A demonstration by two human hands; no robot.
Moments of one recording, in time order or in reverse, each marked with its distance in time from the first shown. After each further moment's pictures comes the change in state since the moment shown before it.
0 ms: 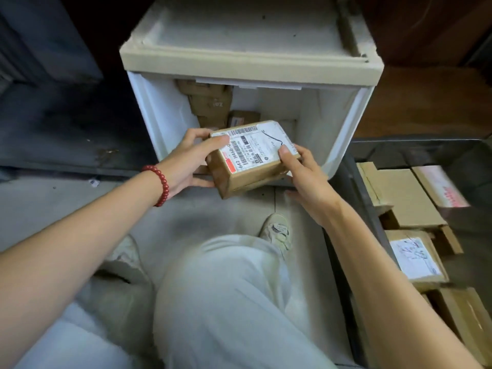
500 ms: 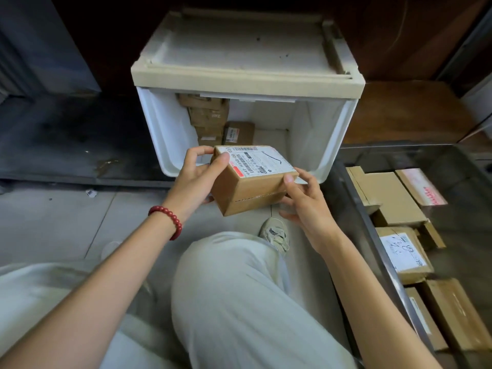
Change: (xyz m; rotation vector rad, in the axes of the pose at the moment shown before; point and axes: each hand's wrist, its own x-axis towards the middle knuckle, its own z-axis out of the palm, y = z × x) left_hand -0.042 -0.017 0.007 0.039 0.106 0.172; right_hand -0.045 0.021 0.008 0.139 0.131 -0.008
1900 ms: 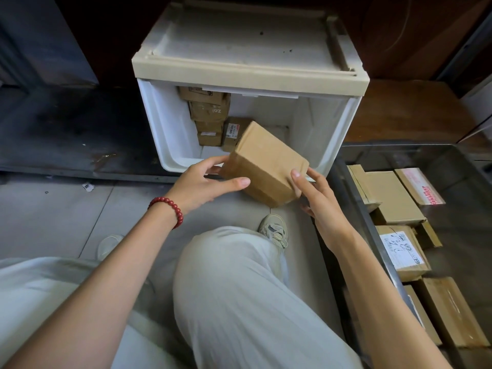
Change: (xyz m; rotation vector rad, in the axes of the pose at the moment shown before) left_hand 0.008 -0.010 -0.010 0.226 -0.214 0.023; right_hand -0.005 -0.010 -0.014 -0.116 -0.025 -0.012
